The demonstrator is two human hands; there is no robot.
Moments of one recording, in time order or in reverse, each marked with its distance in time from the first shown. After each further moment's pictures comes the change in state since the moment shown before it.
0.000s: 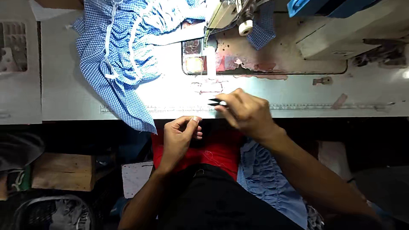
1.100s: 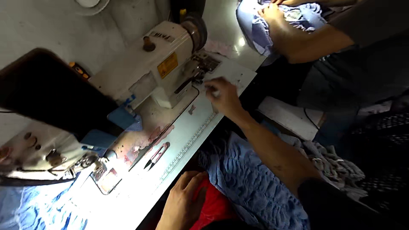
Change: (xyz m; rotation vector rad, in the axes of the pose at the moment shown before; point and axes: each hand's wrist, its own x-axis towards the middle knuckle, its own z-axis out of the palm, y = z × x) left_hand 0.051 -0.013 0.141 0.835 -1.043 0.625; right_hand -0.130 0.209 -0.108 -0.027 0.651 0.849
